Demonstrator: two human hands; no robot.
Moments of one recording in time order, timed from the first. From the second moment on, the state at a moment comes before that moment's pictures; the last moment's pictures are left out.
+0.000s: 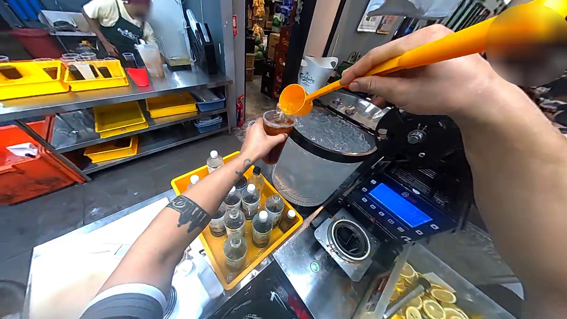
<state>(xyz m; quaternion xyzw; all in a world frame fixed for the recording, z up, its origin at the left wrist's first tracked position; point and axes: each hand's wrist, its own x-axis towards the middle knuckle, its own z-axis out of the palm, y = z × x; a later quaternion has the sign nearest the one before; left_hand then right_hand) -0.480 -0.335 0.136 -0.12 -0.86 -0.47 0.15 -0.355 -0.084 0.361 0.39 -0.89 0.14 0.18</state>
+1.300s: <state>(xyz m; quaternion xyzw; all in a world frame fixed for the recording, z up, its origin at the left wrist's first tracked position) -0.331 -0.396 0.109 -0.24 -0.82 -0.50 0.13 -0.336 -0.203 0.231 0.33 -0.94 0.11 0.00</state>
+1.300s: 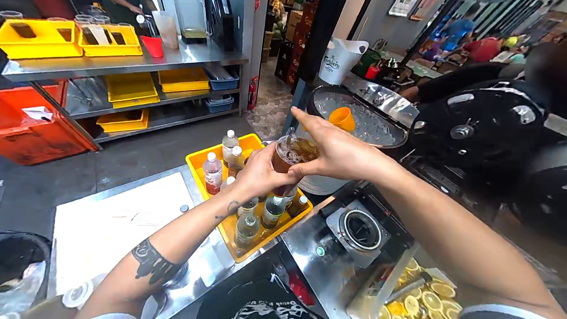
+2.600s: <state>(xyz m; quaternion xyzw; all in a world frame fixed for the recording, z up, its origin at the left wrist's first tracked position) -0.273 -0.348 0.049 -0.25 -0.57 -0.78 -0.04 -0.242 0.018 0.120 -0.01 -0.99 0.14 0.00</state>
